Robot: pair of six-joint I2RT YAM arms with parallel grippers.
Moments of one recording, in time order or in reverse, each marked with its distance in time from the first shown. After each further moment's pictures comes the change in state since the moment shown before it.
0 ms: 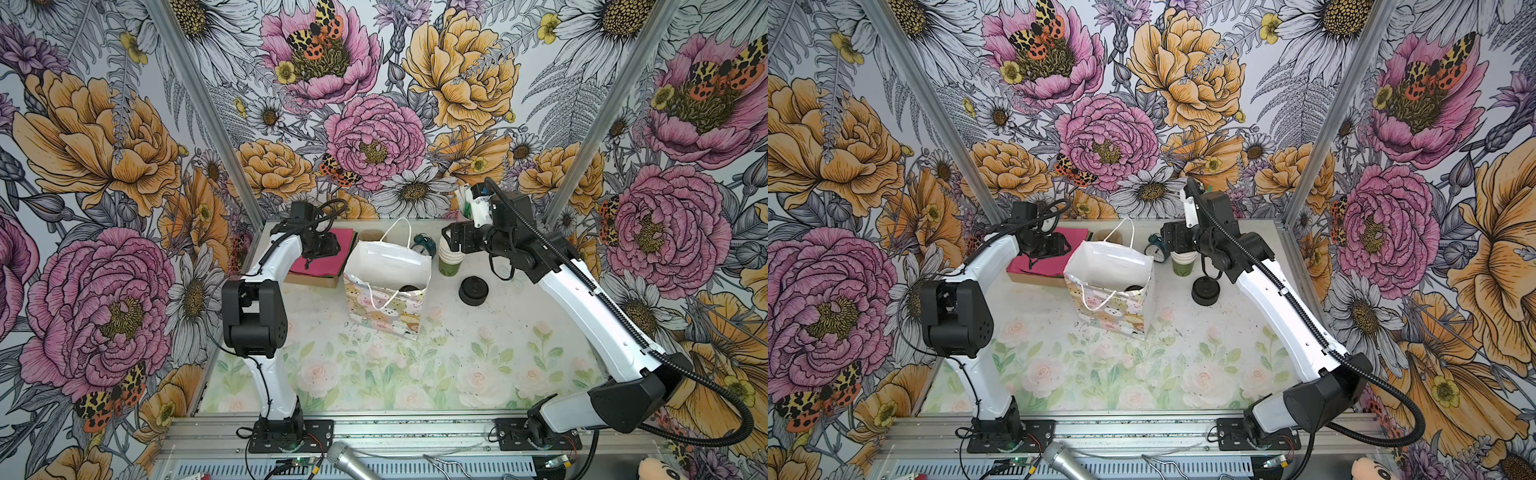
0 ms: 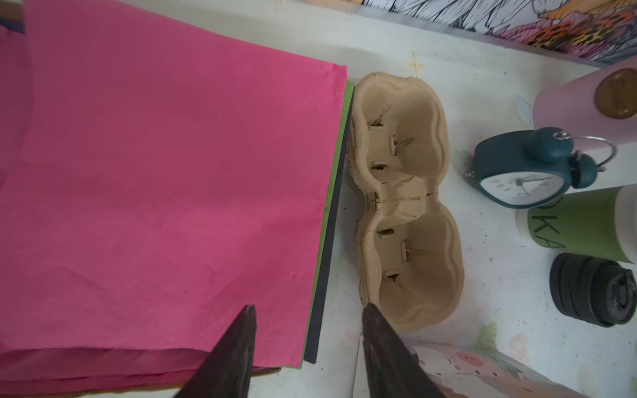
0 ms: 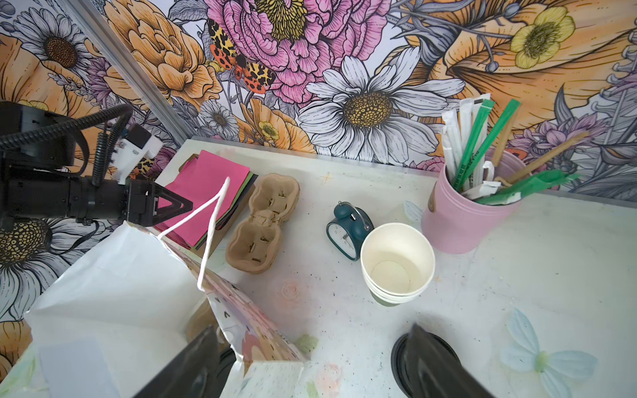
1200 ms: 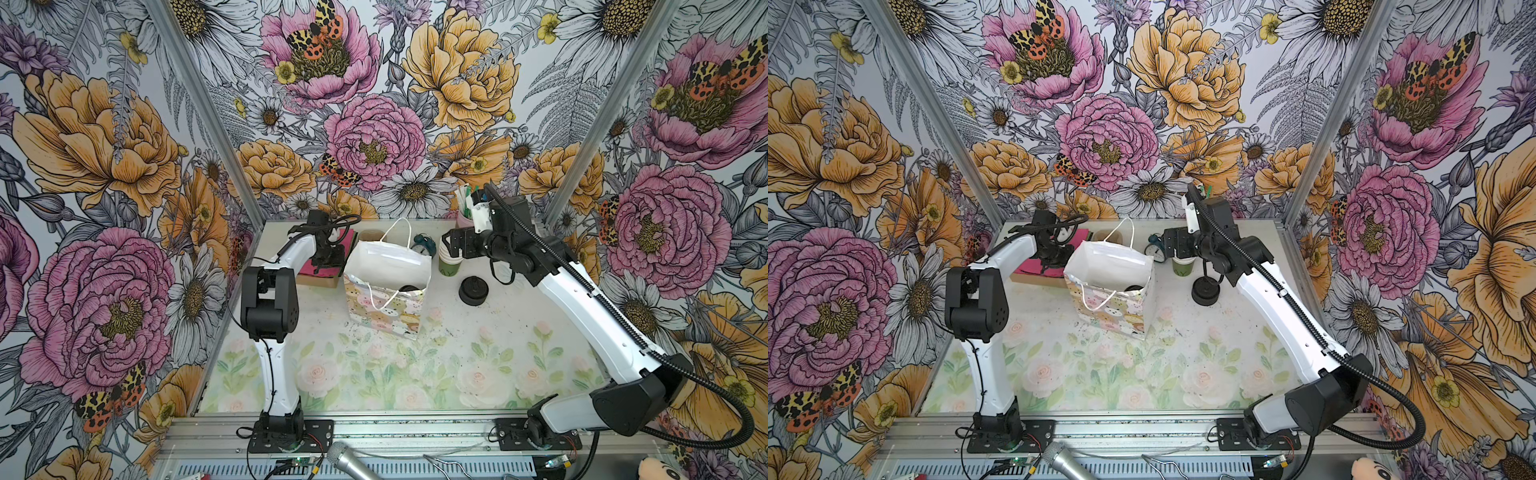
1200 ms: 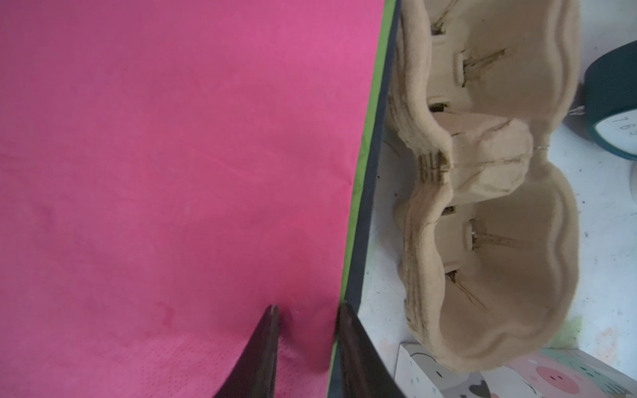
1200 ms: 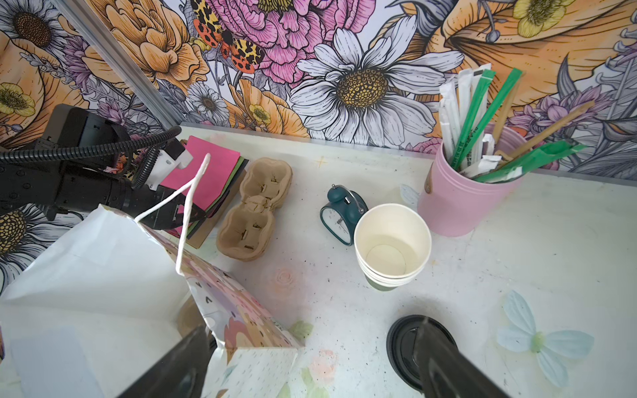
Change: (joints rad) left arm -0.044 0.132 0.047 -0.071 -0.059 0.064; right arm -0.008 -0.020 -0.056 0.001 0.000 0.004
